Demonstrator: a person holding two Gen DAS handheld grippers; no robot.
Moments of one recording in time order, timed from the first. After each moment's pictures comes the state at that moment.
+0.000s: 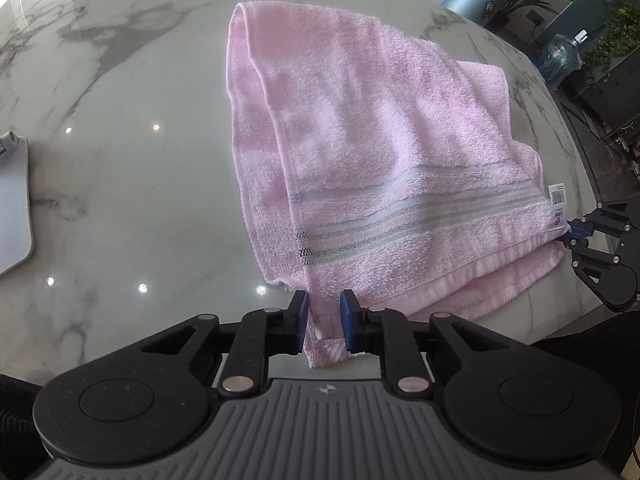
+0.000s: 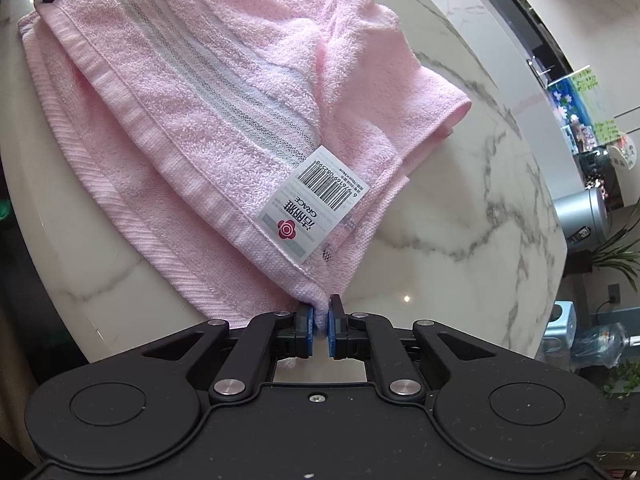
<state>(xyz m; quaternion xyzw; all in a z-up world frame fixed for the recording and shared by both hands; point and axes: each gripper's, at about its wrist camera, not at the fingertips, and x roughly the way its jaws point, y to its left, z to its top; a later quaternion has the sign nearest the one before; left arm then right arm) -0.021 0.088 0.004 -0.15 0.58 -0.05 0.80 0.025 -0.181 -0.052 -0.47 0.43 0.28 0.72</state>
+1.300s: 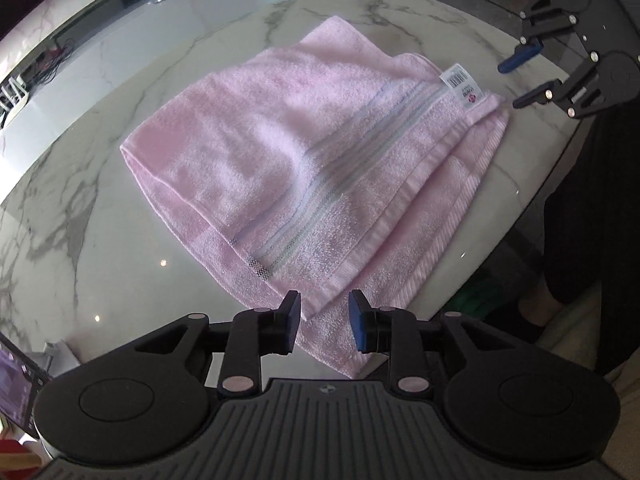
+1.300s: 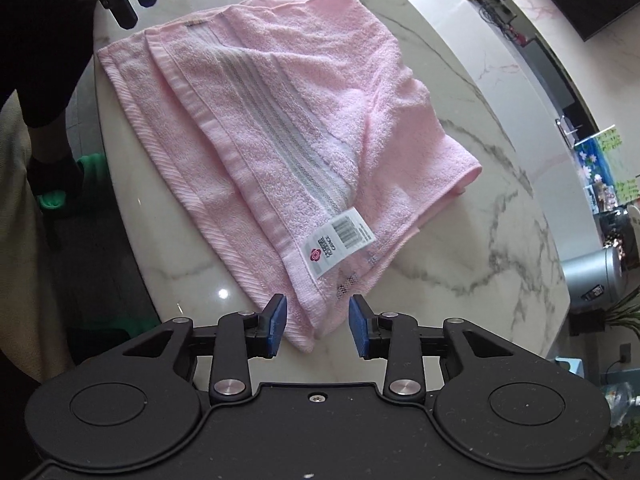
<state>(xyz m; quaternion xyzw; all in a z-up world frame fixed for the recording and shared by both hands) -0.062 0.018 0.041 0.22 0.51 -0.21 0.80 -0.017 -0.196 0.006 -0.47 0.38 0.39 0.70</state>
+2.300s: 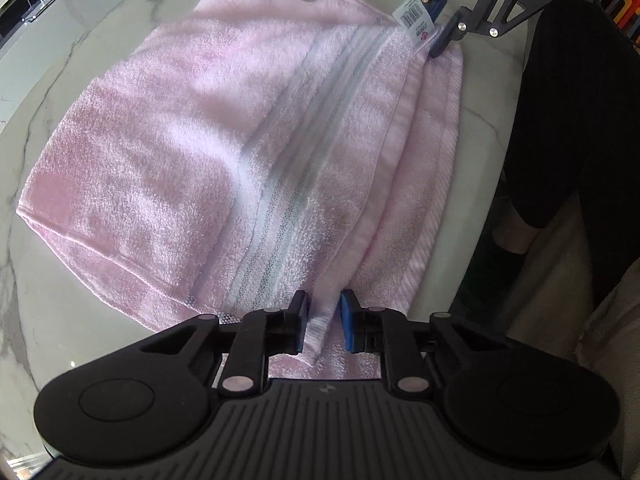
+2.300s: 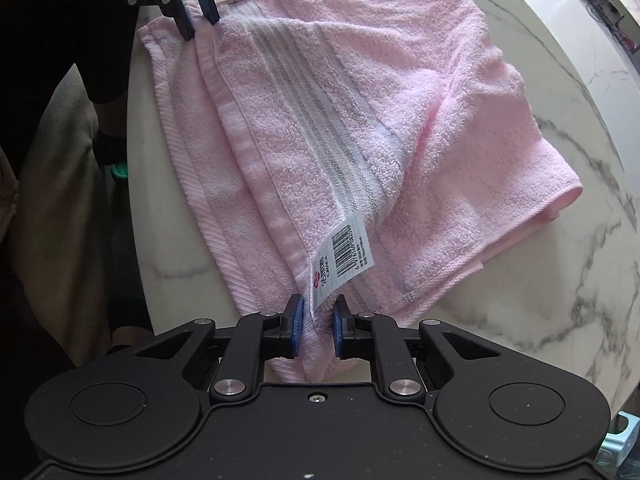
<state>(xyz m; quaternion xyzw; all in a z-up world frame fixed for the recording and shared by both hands) -0.004 0.018 0.006 0.24 0.55 -0.34 0.72 0.047 -0.176 -0.028 -0.46 0.44 0.50 0.58</state>
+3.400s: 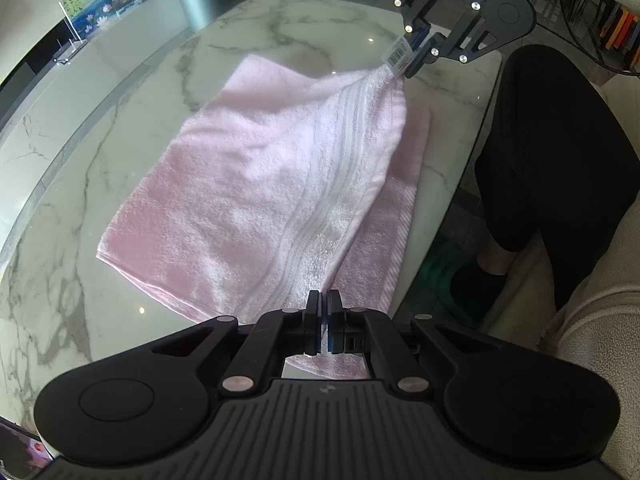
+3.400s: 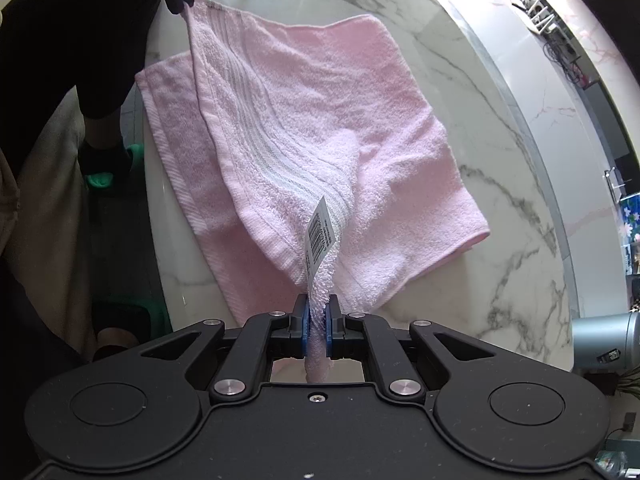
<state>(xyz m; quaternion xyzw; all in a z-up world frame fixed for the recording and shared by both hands) -0.052 0.002 0.066 0.26 0.51 -0.32 0.75 0.014 -0.172 0.019 -0.51 0.38 0.45 0.62</state>
